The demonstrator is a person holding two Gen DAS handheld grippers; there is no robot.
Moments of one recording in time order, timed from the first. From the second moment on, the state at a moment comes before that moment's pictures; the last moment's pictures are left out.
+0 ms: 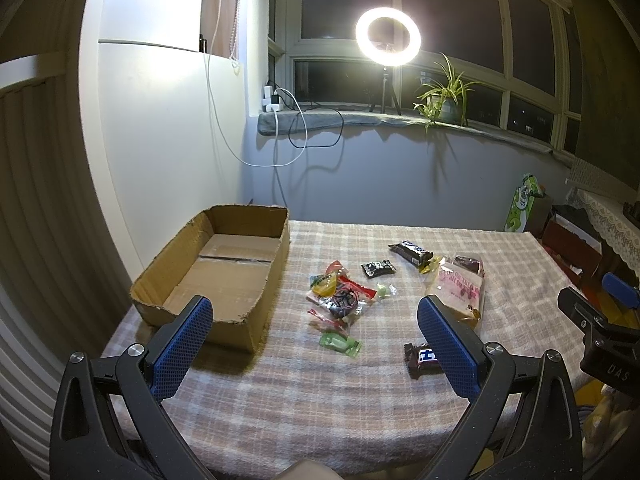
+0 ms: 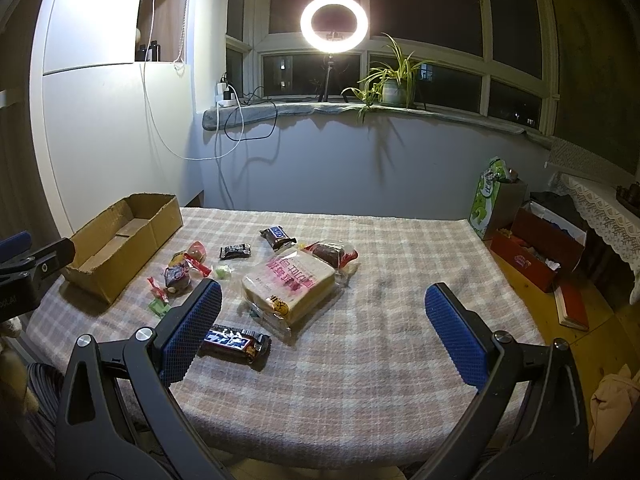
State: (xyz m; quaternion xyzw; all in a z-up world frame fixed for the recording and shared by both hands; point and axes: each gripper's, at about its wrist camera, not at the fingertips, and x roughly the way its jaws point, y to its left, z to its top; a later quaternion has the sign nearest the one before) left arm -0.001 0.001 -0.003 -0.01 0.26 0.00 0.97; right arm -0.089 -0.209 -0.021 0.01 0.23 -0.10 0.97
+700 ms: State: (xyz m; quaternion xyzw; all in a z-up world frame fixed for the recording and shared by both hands) left arm 0.019 -0.005 -0.020 -0.01 0.29 -0.03 0.96; right arm -0.070 -0.220 -0.039 0.03 0.27 -0.08 0.96
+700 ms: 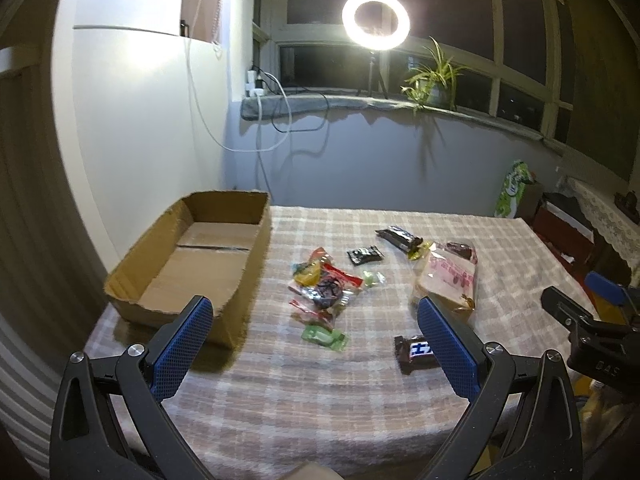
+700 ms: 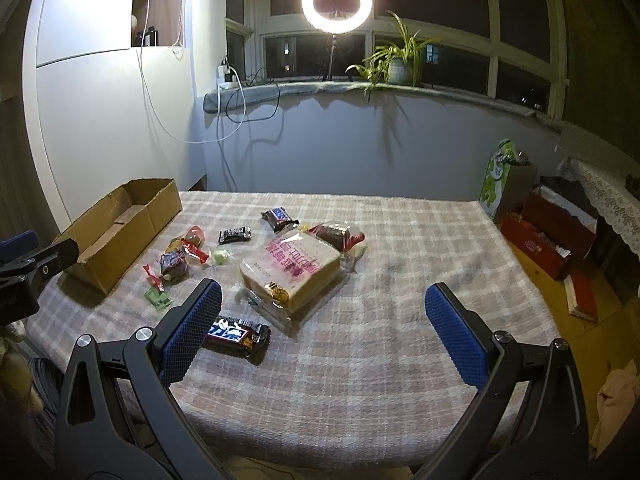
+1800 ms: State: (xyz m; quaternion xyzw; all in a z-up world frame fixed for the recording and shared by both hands) left arm 0.160 -0.058 -0.087 -0.14 0.47 -0.24 0.84; right arm 0.052 -0.302 -0.129 0.33 0.40 0.08 0.85
